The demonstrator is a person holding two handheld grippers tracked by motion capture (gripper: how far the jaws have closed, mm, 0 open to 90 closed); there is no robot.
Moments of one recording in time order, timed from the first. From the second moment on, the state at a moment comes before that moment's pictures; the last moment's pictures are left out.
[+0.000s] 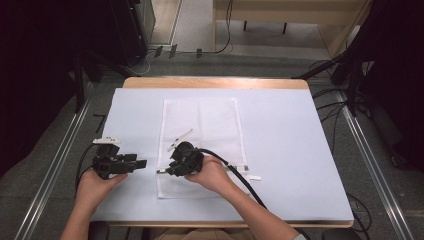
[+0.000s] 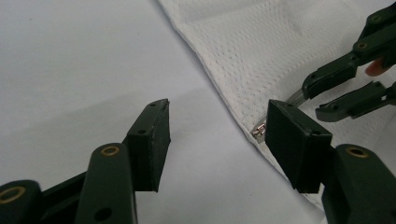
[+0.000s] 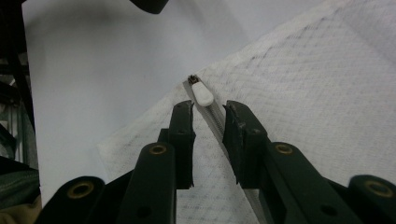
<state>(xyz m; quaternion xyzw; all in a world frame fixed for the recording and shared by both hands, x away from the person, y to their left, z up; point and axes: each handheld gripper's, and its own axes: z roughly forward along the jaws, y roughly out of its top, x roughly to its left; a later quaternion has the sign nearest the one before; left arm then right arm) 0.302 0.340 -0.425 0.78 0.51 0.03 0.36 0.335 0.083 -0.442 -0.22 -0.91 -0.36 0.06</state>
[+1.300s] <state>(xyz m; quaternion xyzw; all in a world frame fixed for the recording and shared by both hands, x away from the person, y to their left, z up) 0.298 0.337 -0.427 0.80 0.48 0.02 0.36 0.340 0.113 -0.447 -0.21 -0.90 -0.38 0.05</state>
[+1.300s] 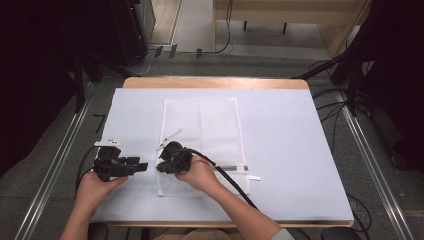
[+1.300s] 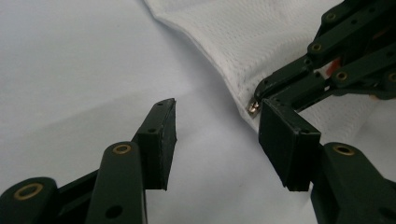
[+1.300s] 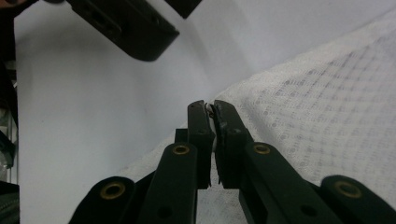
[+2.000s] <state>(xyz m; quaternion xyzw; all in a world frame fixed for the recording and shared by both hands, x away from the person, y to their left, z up) 0.300 0.305 -0.435 0.84 0.42 -0.03 0.35 0.338 0.105 -0.421 -0.20 -0.89 -0.40 0.03</state>
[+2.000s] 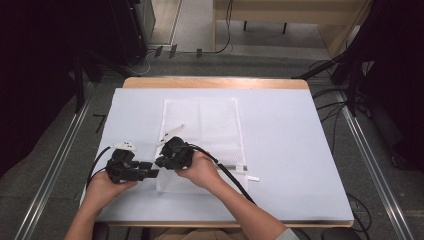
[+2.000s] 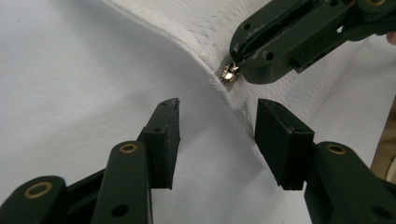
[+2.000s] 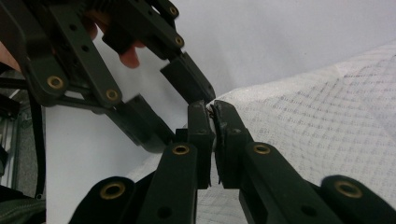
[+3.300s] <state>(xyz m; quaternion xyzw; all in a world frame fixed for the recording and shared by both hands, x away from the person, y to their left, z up) 0.311 0.293 -0.435 0.85 0.41 -0.05 0.32 0.342 0.098 -0.426 -0.19 -0.90 -0.40 0.07</state>
